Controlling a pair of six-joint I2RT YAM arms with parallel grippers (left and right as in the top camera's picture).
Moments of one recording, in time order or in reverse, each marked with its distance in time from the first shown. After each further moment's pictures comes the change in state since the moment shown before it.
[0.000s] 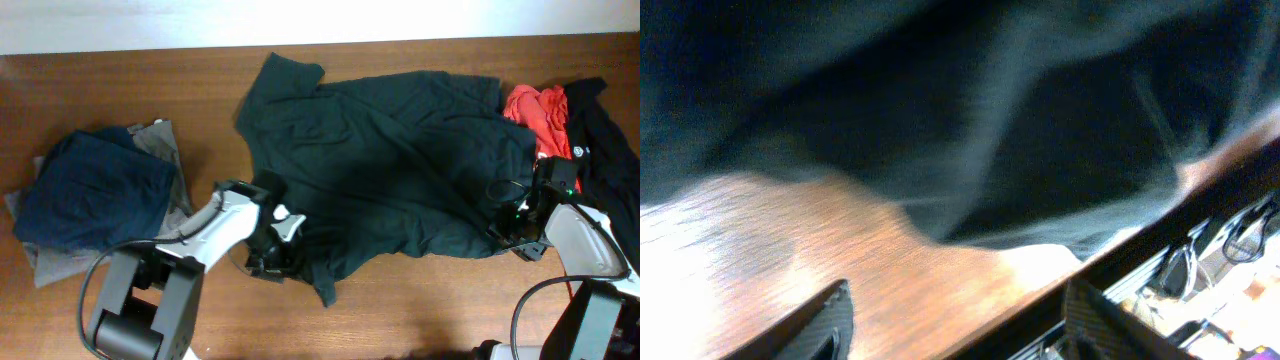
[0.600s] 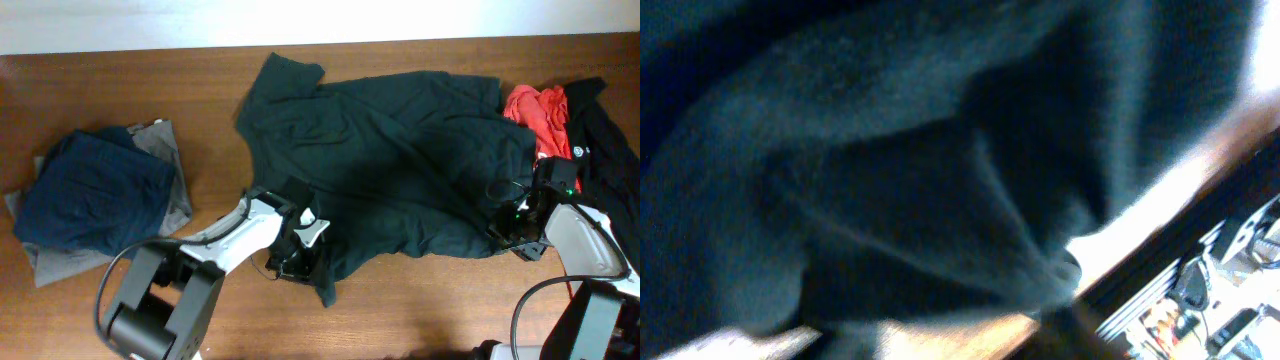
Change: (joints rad) left arm -0.114 0.039 0.002 0.111 0.006 -0.011; right arm 0.000 0.000 0.000 0.000 -0.010 0.000
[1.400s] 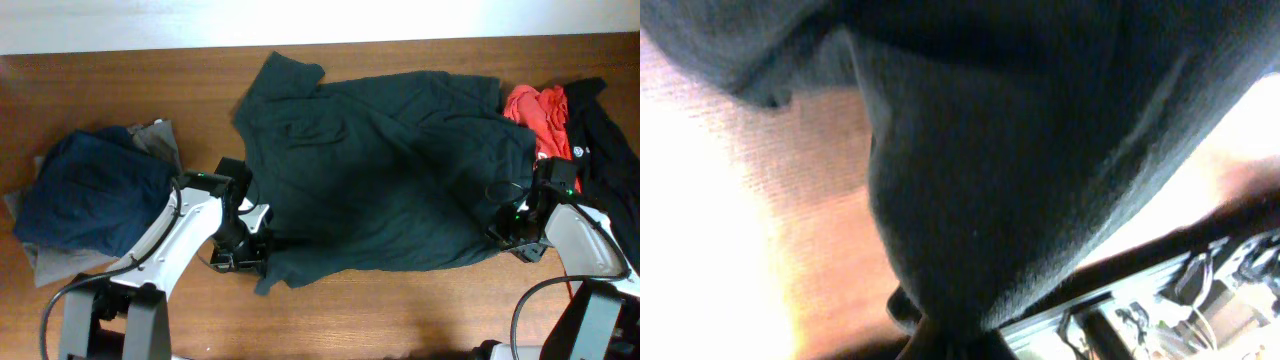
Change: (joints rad) left arm 0.287 -0.180 0.039 -0.319 -0.159 -0.013; right arm 0.000 0.000 0.000 -0.021 -0.002 -0.002
